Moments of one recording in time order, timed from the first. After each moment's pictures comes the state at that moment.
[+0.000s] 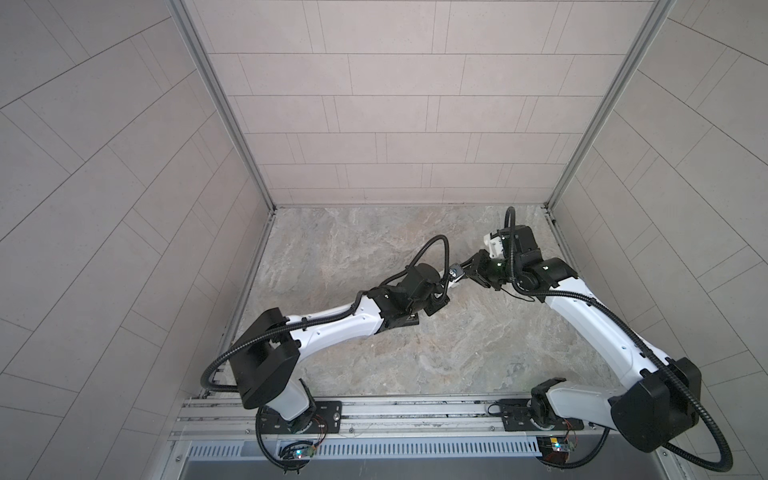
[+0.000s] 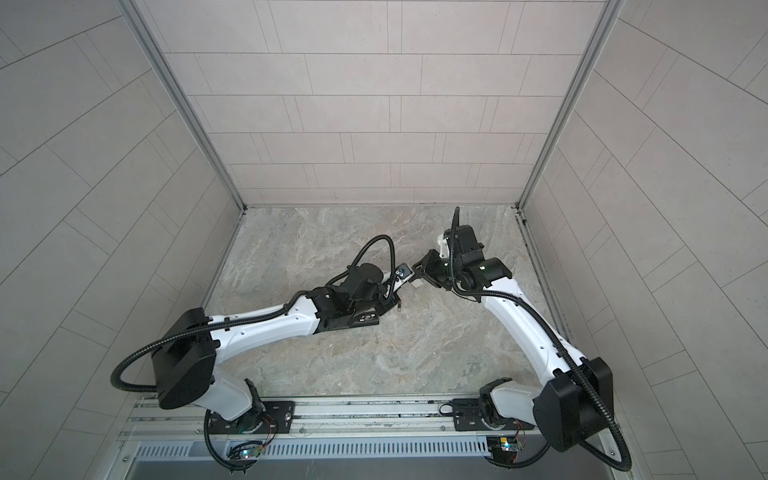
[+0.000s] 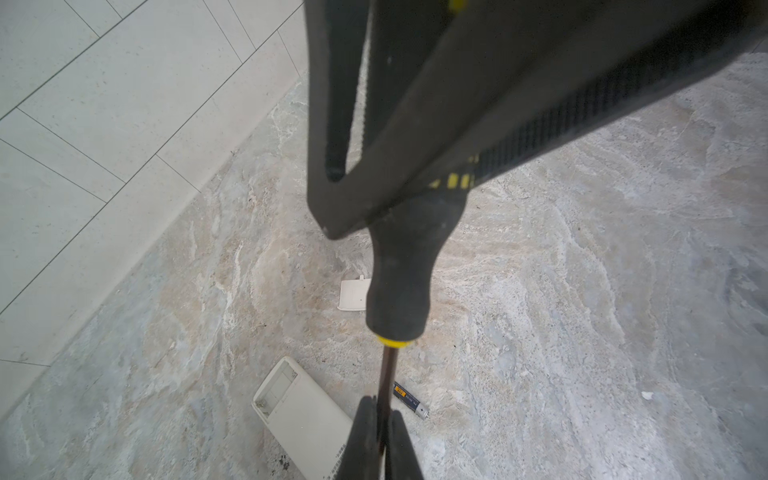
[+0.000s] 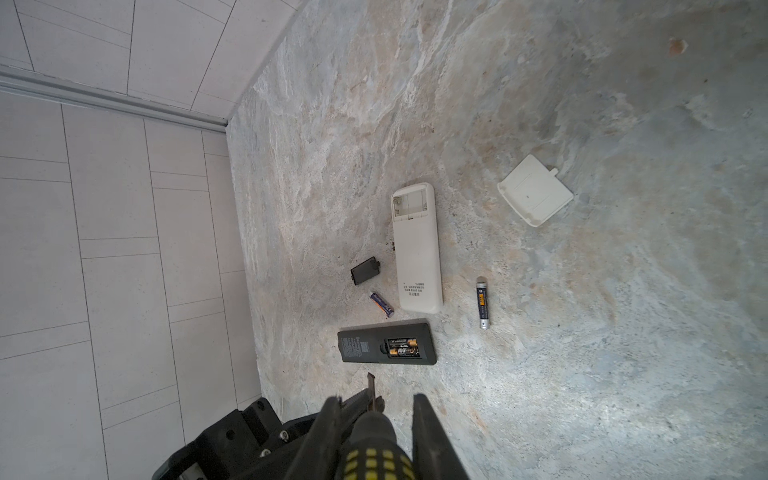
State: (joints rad) left arm -0.96 1.57 1.05 -0.05 -0.11 0.24; right arm 0.31 1.24 1.09 -0.63 -0.40 0.87
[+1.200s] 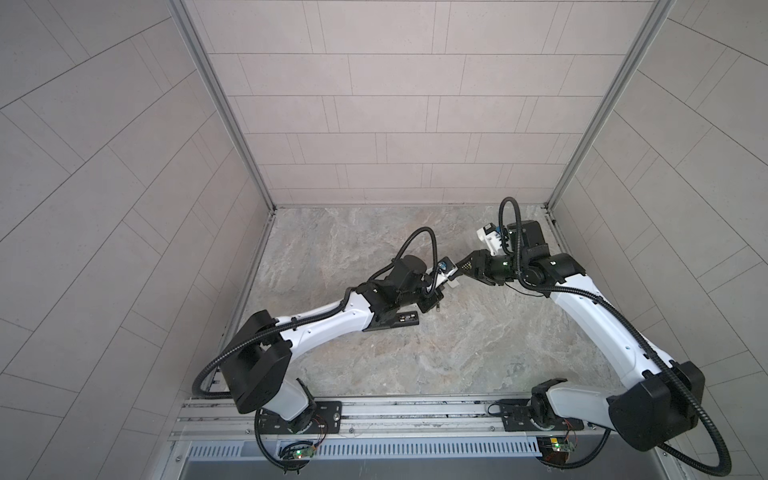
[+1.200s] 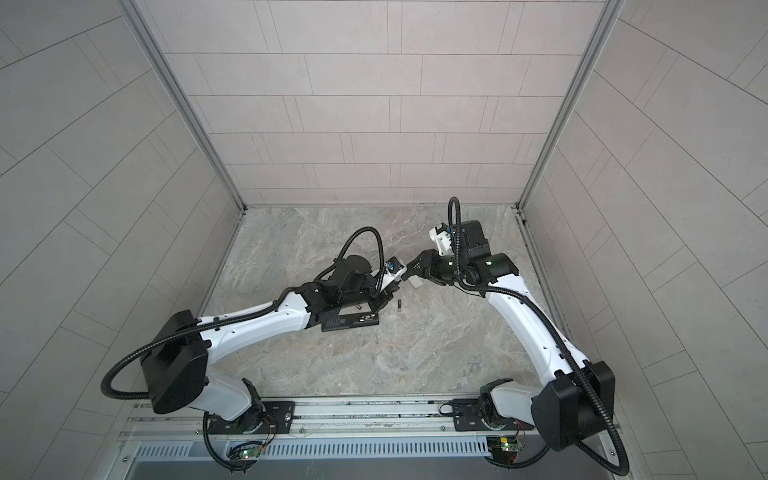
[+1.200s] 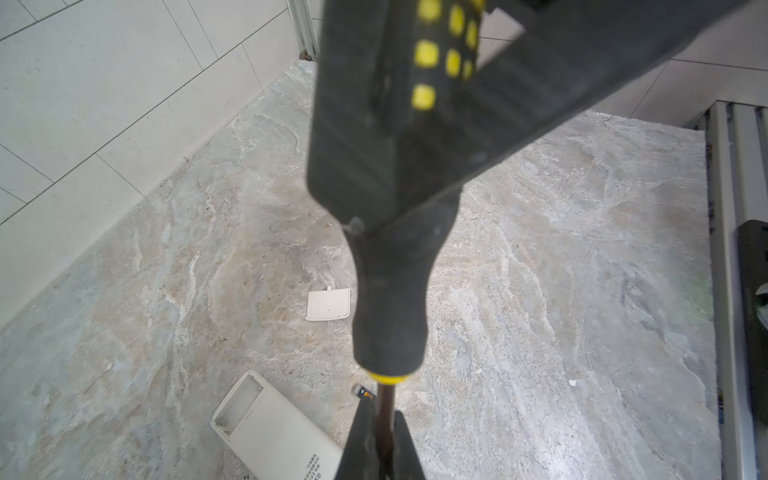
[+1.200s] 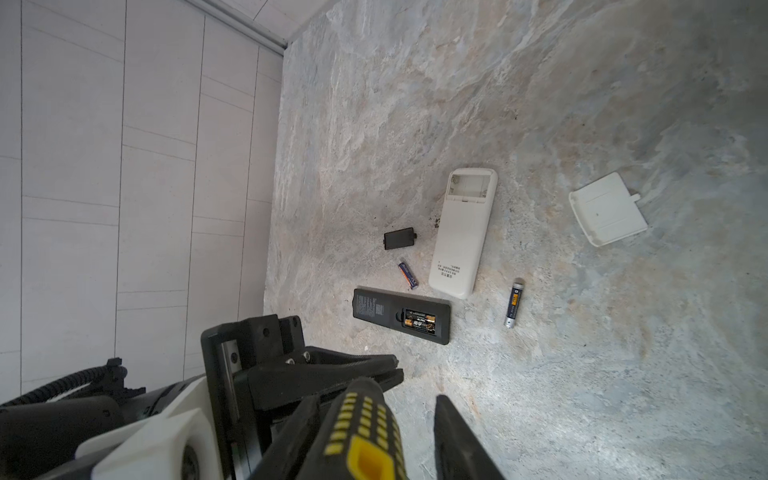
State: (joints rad) left arm -0.88 1.52 1.02 -0.04 0.11 0.20; right arm 0.26 1.25 1.15 -0.70 -0.63 0.56
